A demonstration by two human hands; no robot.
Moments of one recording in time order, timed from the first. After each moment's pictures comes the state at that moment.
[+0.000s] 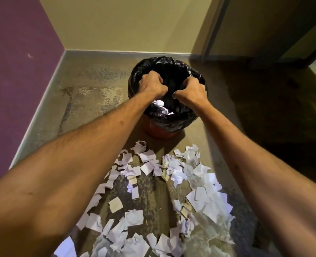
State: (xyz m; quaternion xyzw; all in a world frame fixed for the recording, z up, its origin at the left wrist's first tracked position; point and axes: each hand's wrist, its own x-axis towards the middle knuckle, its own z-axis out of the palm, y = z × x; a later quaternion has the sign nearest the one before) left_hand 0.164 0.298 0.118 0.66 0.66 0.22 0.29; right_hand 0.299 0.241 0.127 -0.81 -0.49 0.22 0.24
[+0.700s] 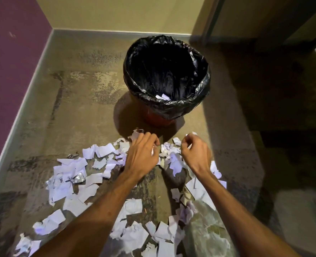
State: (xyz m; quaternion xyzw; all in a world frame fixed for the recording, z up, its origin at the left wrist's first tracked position) left_hand 0.101 0.112 -0.058 0.82 0.51 0.19 0.16; right_hand 0.294 0.071 -0.026 -0.82 -0.50 0.17 0.23
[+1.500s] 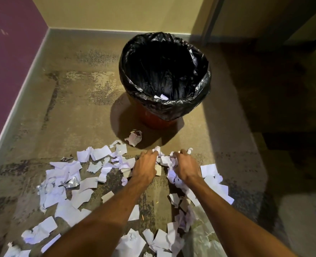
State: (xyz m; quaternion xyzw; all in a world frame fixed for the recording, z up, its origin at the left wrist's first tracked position) left_hand 0.130 0.106 -0.133 0.79 0.57 -0.04 0.21; right_hand 0.297 0.073 -0.119 -0.77 -0.60 0.21 -0.02
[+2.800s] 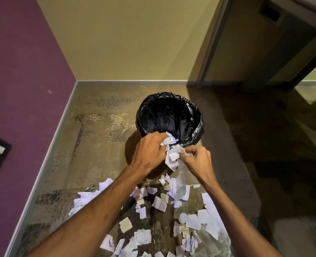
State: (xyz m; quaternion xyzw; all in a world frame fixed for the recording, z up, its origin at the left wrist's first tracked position) left_hand 0.103 0.185 0.133 0.82 0.49 0.24 0.15; right_hand 0.283 0.115 0.121 -0.74 -0.49 0.29 0.36
